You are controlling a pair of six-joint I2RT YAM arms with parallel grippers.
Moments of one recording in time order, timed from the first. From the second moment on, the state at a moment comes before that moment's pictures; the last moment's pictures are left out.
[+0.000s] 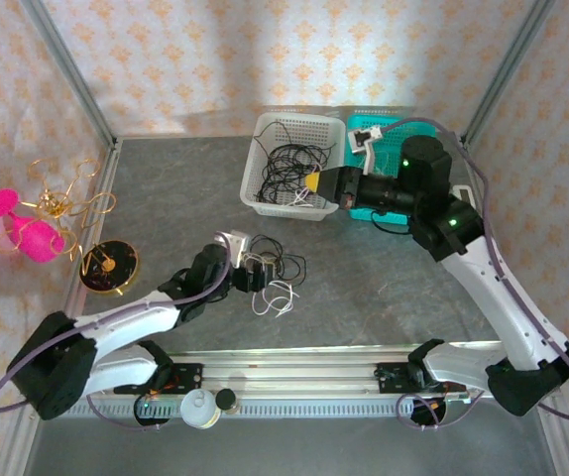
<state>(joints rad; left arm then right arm) -0.63 1.02 0.42 0.11 0.01 -0.41 0.52 1.16 1.36 -0.40 -0.69 0.71</state>
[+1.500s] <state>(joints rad) -0.61 1.14 0.63 -0.52 -0.29 -0.65 0.49 1.13 1.15 -0.30 -0.65 0.71</state>
